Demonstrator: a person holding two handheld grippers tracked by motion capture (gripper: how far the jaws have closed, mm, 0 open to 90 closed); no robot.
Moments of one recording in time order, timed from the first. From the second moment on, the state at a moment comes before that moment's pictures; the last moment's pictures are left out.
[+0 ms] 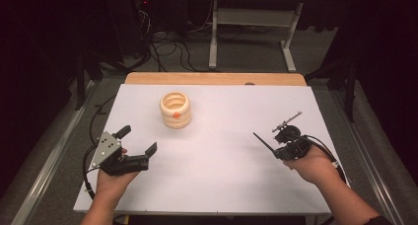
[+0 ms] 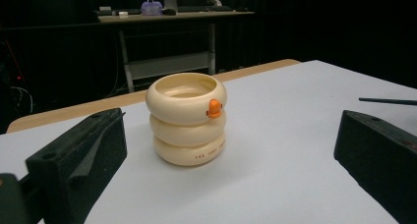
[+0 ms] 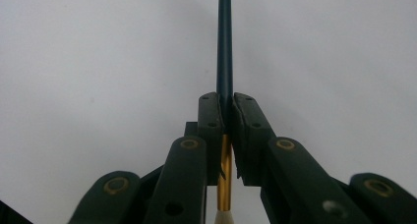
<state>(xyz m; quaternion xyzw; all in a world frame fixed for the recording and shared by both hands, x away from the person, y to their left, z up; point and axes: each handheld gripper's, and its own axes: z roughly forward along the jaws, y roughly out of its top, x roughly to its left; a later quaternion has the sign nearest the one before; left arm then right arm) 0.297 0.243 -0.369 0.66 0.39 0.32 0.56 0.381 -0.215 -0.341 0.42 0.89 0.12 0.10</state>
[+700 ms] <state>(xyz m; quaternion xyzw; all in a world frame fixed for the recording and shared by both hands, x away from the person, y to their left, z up) 0.296 0.241 -0.369 0.66 0.38 0.33 0.55 0.371 -0.159 -0.332 0.28 0.95 0.11 0.08</state>
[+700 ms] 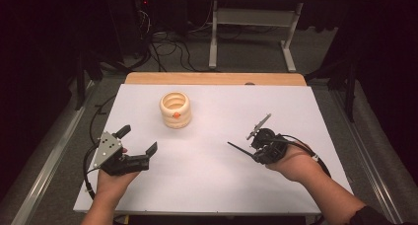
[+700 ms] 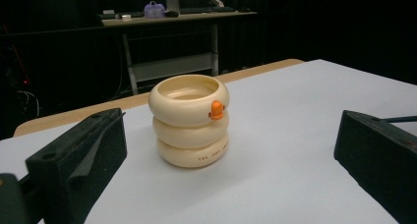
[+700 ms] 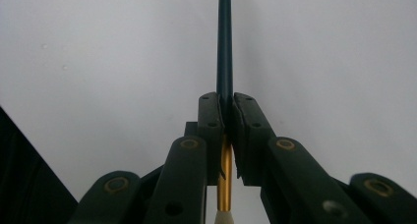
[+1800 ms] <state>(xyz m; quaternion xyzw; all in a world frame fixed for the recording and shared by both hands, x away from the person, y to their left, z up) 0.296 0.213 -0.376 0.71 0.33 0.35 0.51 0.351 -0.111 -0.308 0.17 0.98 0.11 0.06</state>
